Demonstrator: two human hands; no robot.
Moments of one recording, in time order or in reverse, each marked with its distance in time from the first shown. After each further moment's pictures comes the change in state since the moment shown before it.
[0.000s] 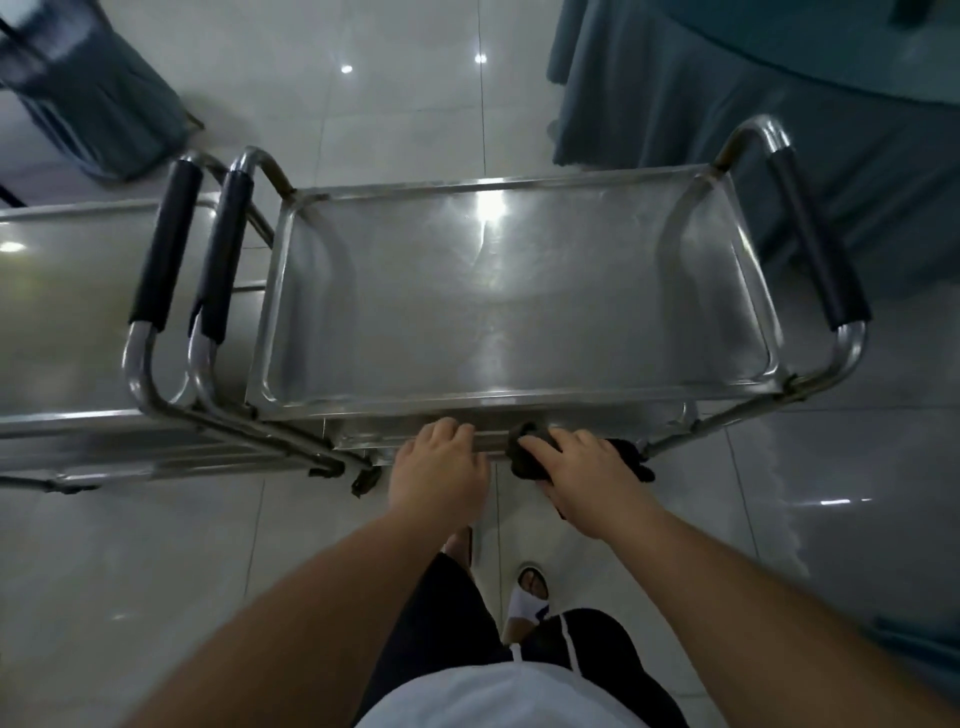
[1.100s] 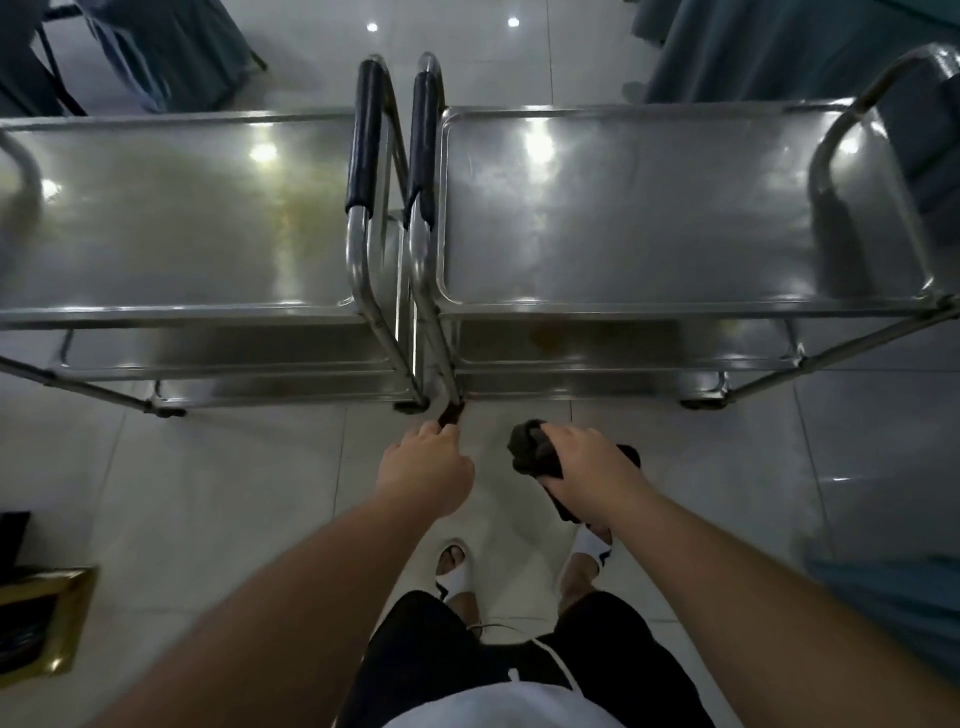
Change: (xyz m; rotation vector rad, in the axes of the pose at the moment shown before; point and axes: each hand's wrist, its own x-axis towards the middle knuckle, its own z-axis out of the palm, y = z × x) left_hand -0.145 -0.292 0.020 -0.013 -0.209 -0.114; right_hand -0.013 -0.300 0.074 0.233 -0.141 0.167
